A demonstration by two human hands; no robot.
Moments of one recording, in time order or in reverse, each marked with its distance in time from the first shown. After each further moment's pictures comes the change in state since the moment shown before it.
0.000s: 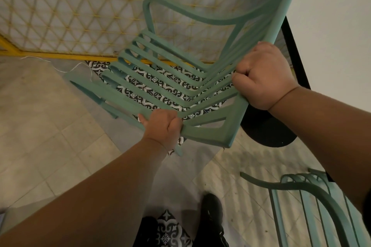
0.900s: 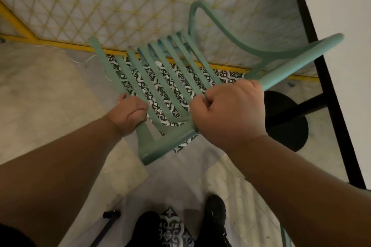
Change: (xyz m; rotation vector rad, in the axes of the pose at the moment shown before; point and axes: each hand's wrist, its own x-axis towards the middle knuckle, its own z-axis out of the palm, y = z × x) left_hand 0.016 -0.116 -0.116 0.156 -0.131 0.257; right_hand -0.013 -0.164 0.016 0.040 0.005 0.286
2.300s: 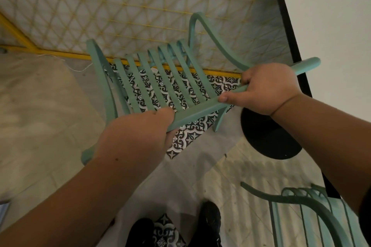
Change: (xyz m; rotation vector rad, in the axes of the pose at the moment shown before) left_hand -0.050 0.194 -0.027 0.561 0.230 0.119; right_hand 0.067 0.137 -0.038 -0.231 -0.294 -0.113
